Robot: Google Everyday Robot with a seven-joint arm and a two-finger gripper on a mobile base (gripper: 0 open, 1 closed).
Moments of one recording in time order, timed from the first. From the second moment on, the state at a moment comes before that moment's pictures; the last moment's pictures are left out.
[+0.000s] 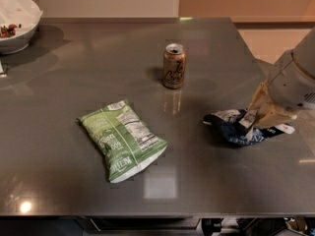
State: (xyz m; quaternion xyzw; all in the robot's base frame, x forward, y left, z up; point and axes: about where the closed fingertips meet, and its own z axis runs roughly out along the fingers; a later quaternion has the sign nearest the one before) arm 0.426 -0.207 0.901 -0.69 0.71 0.03 0.14
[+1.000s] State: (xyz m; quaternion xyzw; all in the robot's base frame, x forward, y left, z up) arm 0.509 -0.182 0.883 -0.68 0.71 -0.04 0.17
